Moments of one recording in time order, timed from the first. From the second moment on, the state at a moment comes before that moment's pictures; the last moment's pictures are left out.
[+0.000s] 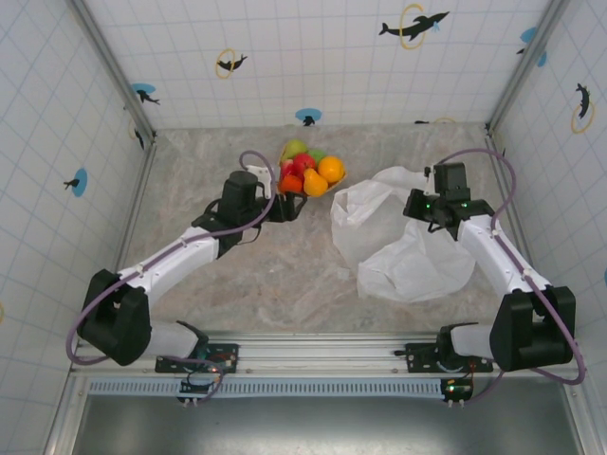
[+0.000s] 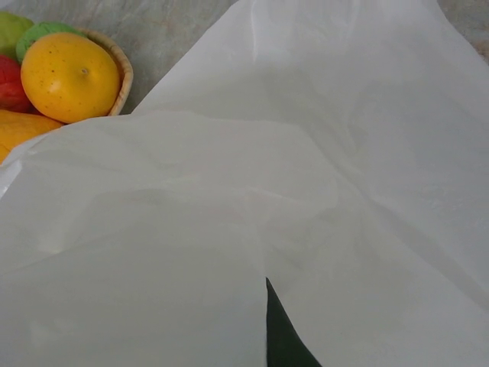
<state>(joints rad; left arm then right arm) -0.53 1.36 0.90 -0.05 0.27 -0.47 0.17 1.30 0.93 -0.48 -0.17 0.39</state>
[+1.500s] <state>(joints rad) -0.40 1.81 1.32 -0.26 0.21 -0.41 0.17 1.29 0.91 -0.49 -0.17 0.34</state>
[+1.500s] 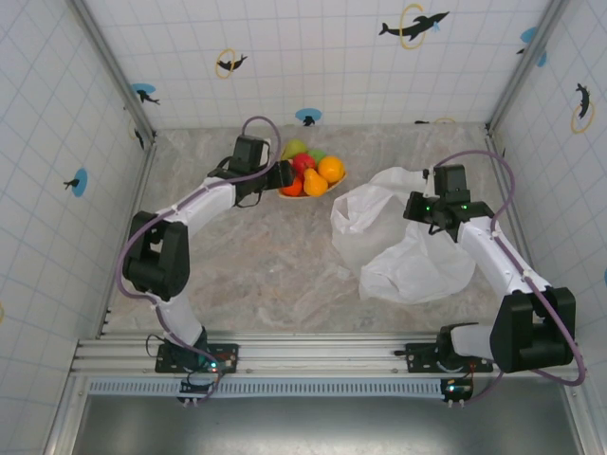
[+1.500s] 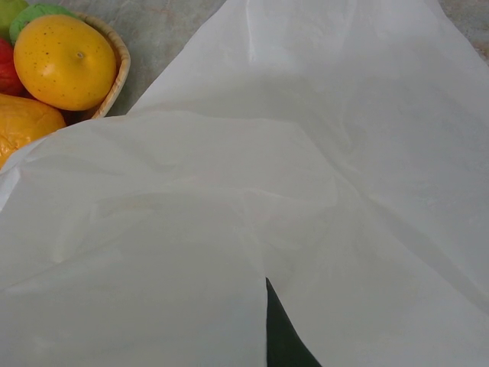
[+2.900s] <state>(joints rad) -0.58 2.06 1.59 -0.37 0.08 -0.34 0.15 1.29 0.90 -0.48 -0.19 0.32</state>
